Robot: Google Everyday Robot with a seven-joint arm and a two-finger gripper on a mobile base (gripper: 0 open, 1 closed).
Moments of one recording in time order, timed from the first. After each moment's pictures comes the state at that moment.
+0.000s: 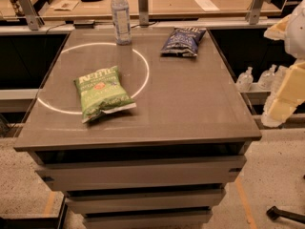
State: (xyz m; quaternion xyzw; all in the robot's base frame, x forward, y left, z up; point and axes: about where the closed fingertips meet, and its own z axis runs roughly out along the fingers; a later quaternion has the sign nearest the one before) arm 0.438 -0.211 0.995 -0.60 0.77 -0.06 0.19
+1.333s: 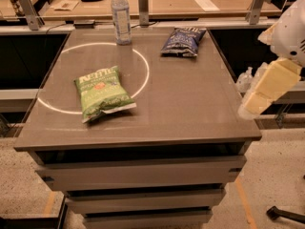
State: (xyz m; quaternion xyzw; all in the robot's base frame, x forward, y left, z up) arm 0.455 -0.198 0.985 -0.54 0.81 -0.01 0.22
